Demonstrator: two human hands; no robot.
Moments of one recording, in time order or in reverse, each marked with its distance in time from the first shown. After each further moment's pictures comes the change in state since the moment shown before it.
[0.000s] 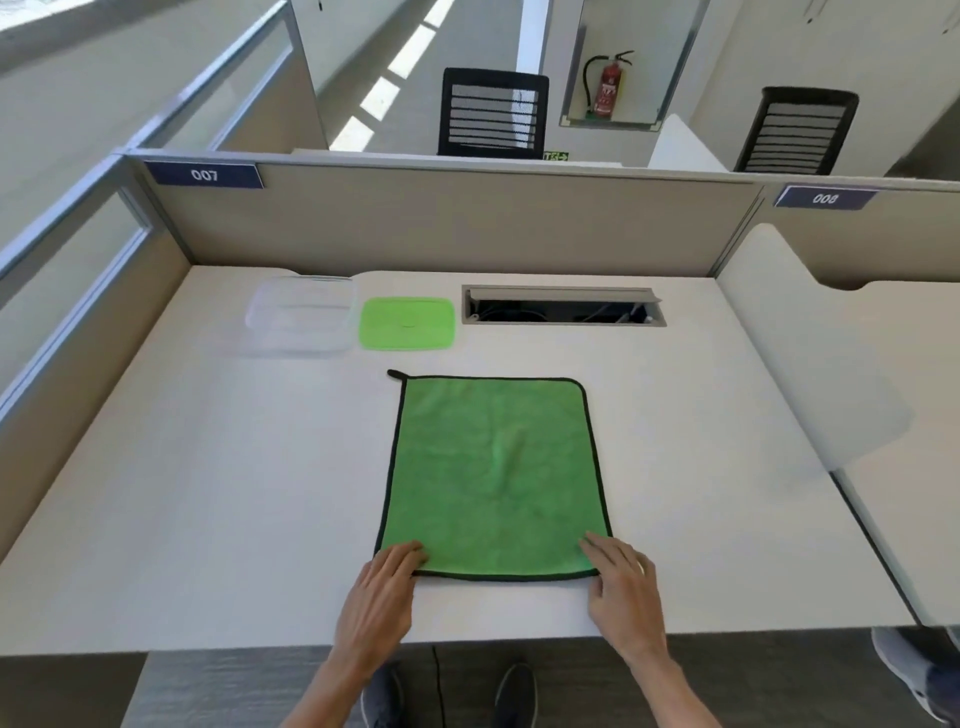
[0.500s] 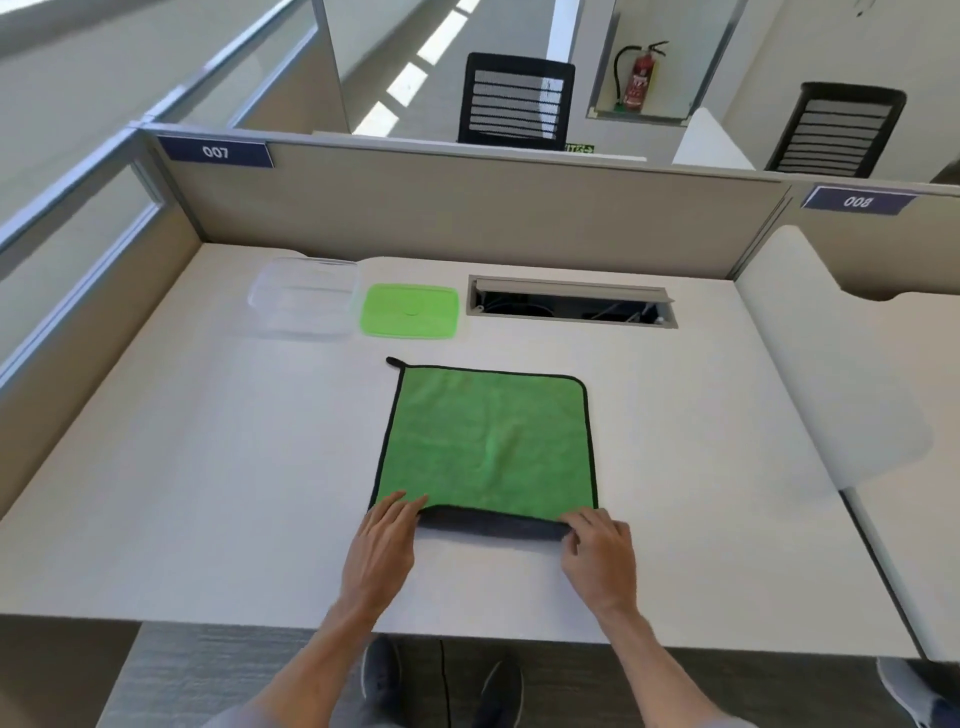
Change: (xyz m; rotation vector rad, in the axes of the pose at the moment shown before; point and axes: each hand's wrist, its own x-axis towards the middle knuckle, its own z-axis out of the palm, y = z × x) left_hand 0.052 0.036 -0.003 0.063 0.104 -0.087; right_hand 0.053 -0.011 -0.015 0.031 0.065 -0.052
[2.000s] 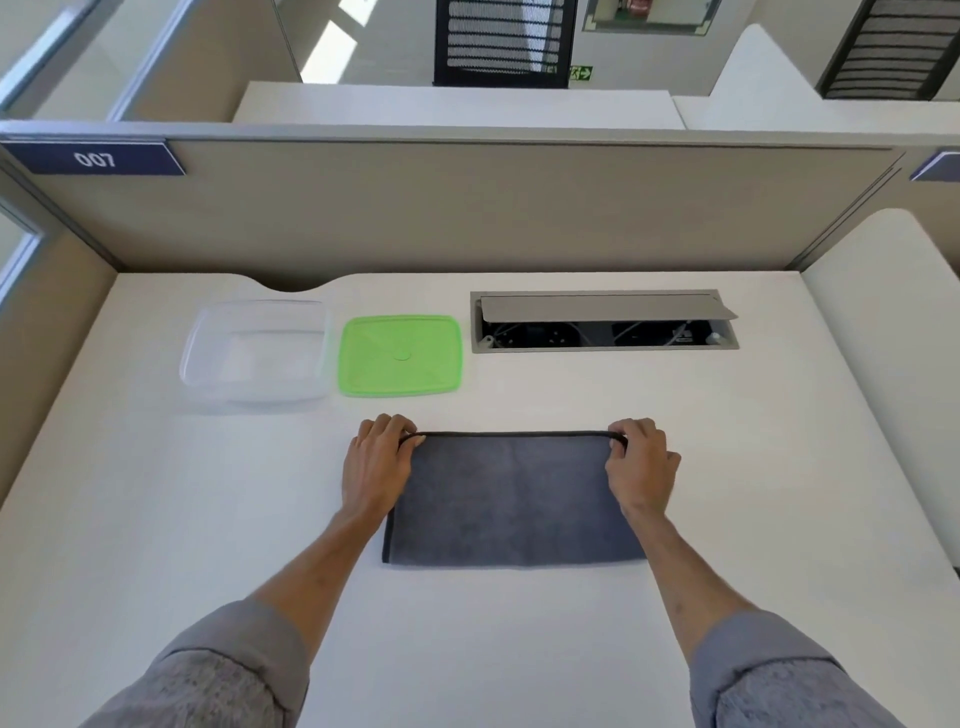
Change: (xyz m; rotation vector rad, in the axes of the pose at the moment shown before) left_hand 0.308 -0.081 0.003 -0.041 -0.182 -0.247; right_hand 0.293 -0.005 0.028 0.024 0.046 0.404
